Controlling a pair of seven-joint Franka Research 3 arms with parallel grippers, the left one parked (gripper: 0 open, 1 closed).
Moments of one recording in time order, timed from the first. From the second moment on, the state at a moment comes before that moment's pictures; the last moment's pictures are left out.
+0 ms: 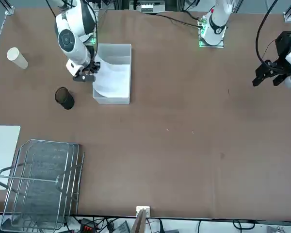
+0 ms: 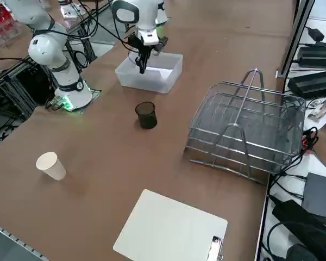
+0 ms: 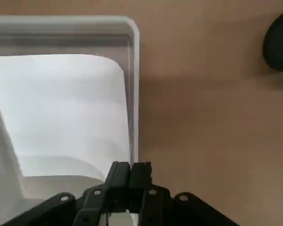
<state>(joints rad) 0.45 -0.14 -0.02 -2.49 0.11 2.12 0.36</state>
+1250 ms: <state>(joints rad) 0.13 -0.18 -0.03 -1.98 0.10 1.74 0.35</state>
